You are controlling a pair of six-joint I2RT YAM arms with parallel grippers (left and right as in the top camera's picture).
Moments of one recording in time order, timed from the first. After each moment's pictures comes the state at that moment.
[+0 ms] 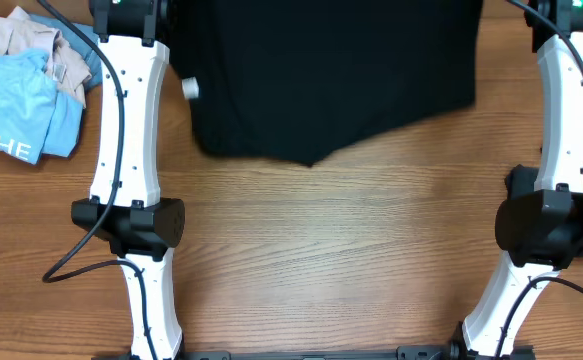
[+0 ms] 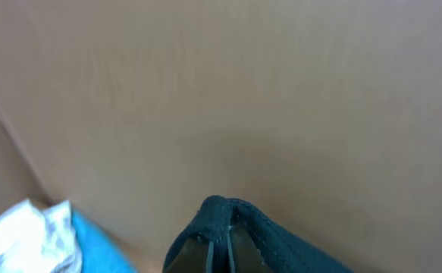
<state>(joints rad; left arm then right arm) -0.15 2.27 2.76 -0.67 -0.51 -0.22 -0.12 2.14 2.38 -0.41 -0.36 0.71</state>
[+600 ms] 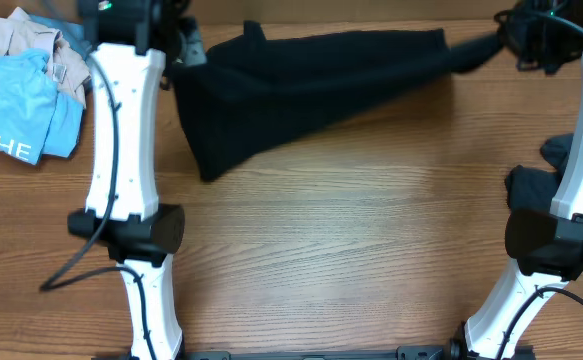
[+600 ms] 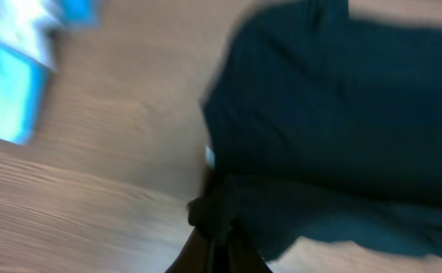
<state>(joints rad) -0.16 2.24 2.76 -1.68 -0.14 -0.38 -0.17 2.09 2.56 -1.56 -0.19 0.54</state>
